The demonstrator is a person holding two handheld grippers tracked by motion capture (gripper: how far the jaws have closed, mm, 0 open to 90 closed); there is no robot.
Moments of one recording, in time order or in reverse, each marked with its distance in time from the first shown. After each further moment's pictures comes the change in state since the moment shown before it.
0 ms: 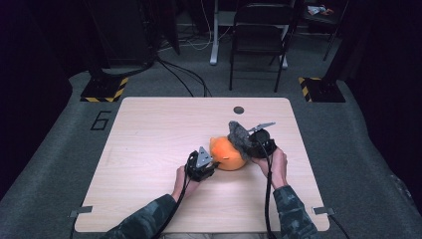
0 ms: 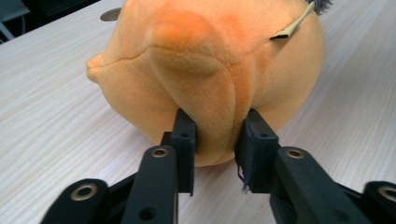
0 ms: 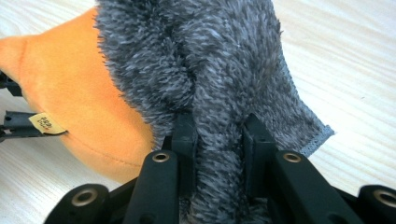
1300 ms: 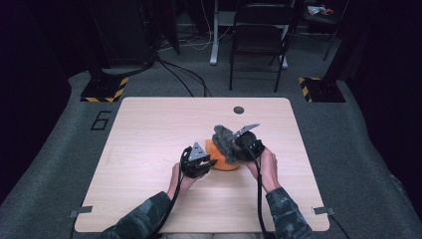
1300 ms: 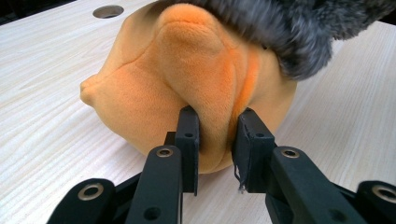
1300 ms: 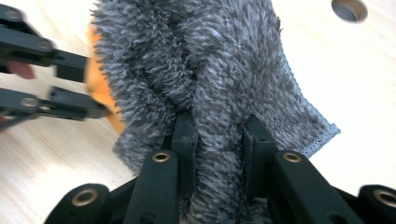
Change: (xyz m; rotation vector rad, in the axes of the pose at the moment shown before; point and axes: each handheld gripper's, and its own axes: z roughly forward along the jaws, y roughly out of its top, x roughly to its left) left arm 0.013 0.006 -0.014 -0.005 -0.070 -0.070; right arm 0.038 0.011 0.000 0.026 0.025 -0.123
